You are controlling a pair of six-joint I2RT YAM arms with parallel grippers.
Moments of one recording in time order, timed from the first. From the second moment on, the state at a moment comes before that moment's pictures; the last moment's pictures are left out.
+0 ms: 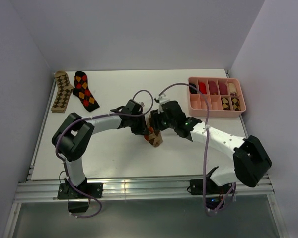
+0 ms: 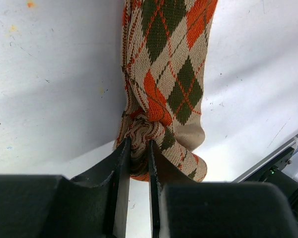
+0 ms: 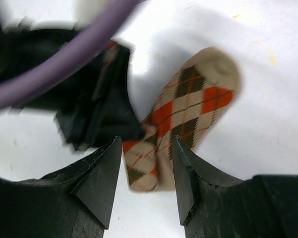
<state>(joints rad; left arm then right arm) -0.67 1.85 1.10 -0.23 0.27 -0.75 0.66 1.39 0.86 -0.10 -0.03 0.29</state>
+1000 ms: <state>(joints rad) -0.64 1.95 1.25 -0.38 0.33 -0.64 0.94 1.63 0.86 -0.23 0.19 0.23</state>
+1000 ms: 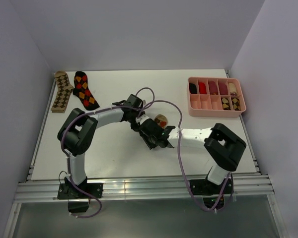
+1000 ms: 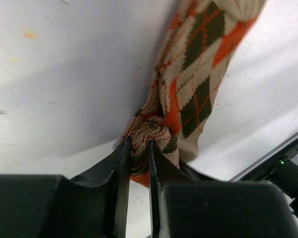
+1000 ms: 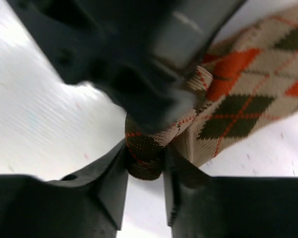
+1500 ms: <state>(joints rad) -0.49 1.91 1.23 -0.40 0.27 -0.60 0.81 1.81 1.00 -0.02 -0.18 0.38</state>
